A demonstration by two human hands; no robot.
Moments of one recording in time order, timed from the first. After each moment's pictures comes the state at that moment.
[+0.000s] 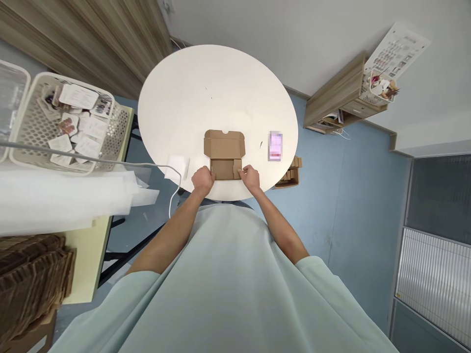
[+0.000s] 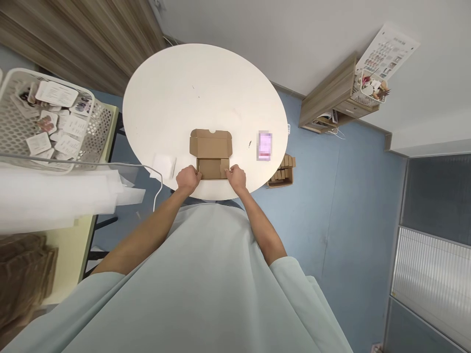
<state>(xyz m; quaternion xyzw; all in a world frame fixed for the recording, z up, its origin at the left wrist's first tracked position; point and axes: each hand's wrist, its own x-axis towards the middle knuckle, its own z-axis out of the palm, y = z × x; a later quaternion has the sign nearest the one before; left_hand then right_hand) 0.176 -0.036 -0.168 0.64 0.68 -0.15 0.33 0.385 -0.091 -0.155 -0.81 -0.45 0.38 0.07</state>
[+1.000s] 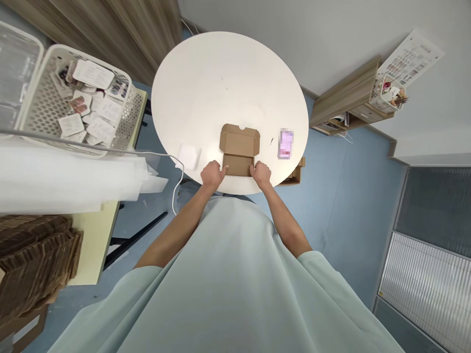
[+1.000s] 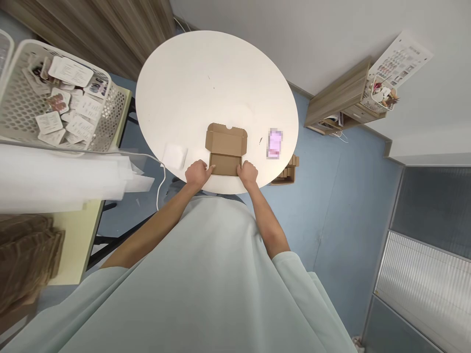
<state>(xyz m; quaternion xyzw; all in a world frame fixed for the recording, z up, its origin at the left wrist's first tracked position) 0.167 -0.053 -0.171 0.63 0.68 -0.08 0.38 0.385 -0.085 -0.154 -0.82 -0.50 0.28 -0.10</state>
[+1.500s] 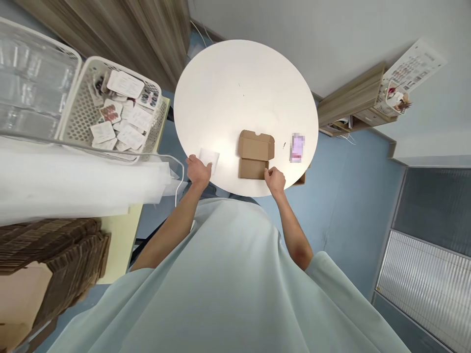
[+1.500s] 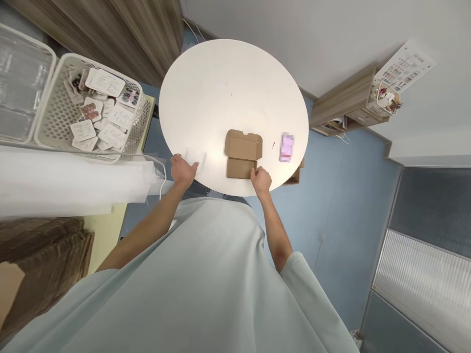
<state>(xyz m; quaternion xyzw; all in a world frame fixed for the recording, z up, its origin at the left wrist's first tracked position) 0.062 -0.011 -0.176 0.50 0.80 0.02 0.34 0.350 -0.101 -0.104 -0.86 -0.44 0.25 -0.03</state>
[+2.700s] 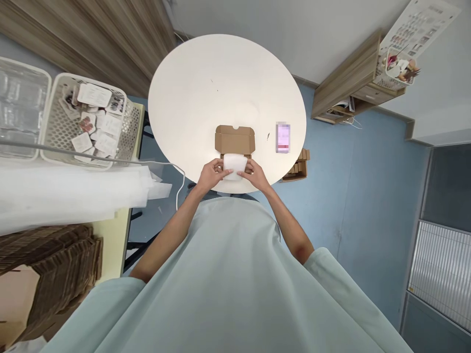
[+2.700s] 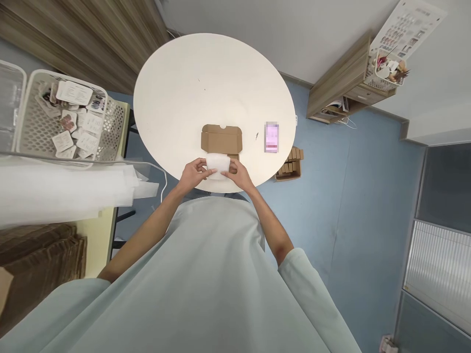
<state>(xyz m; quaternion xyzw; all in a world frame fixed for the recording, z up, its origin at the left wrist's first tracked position) 0.151 -0.054 -0.112 0.54 0.53 0.21 0.62 0.371 -0.119 -0.134 -0.60 -0.39 0.58 0.39</state>
